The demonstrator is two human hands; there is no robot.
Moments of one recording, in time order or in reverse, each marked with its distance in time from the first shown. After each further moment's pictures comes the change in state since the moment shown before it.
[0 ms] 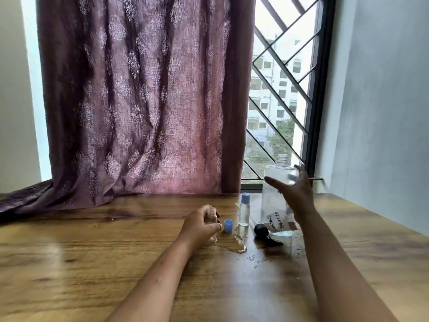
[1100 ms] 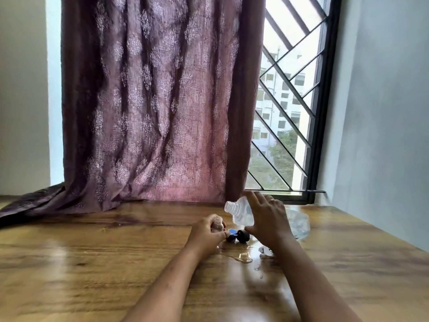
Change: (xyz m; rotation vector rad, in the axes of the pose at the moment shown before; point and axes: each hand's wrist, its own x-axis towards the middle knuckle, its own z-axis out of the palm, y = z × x) left_hand 0.002 -0.001 0.003 0.040 0.045 0.046; right_hand -0.056 -0.010 0.043 -0.960 -0.248 -0.690
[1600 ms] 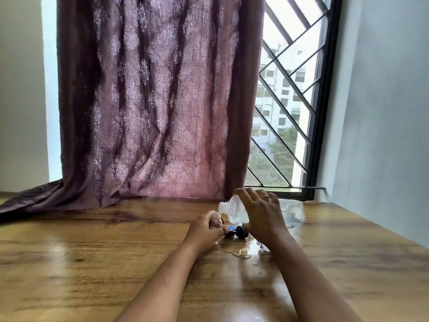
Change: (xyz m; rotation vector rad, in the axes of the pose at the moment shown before) left_hand 0.000 -0.001 -0.002 0.005 0.003 0.034; right_hand 0.001 -0.006 0.005 -0.042 0.051 -0.083
